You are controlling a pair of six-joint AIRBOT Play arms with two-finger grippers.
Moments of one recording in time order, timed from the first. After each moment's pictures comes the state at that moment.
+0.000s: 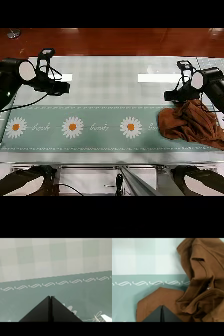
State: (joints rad) left arm -0.21 -1.24 1.16 1.55 -1.15 -1.67; right arm 0.13 -1.24 1.06 -1.70 1.15 1.77
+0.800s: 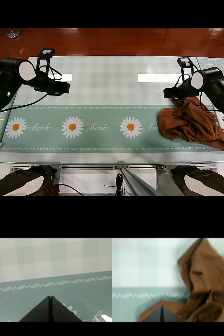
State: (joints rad) left arm -0.21 -1.24 1.16 1.54 -1.15 -1.67; right arm 0.13 -1.24 1.06 -1.71 1.03 1.77
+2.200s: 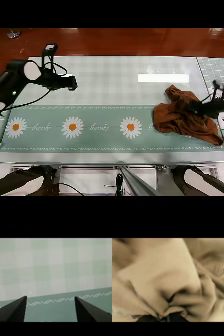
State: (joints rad) left arm -0.22 -1.25 1.16 1.45 -1.00 -1.66; right arm -0.39 -1.16 0.86 -1.37 1.00 1.54
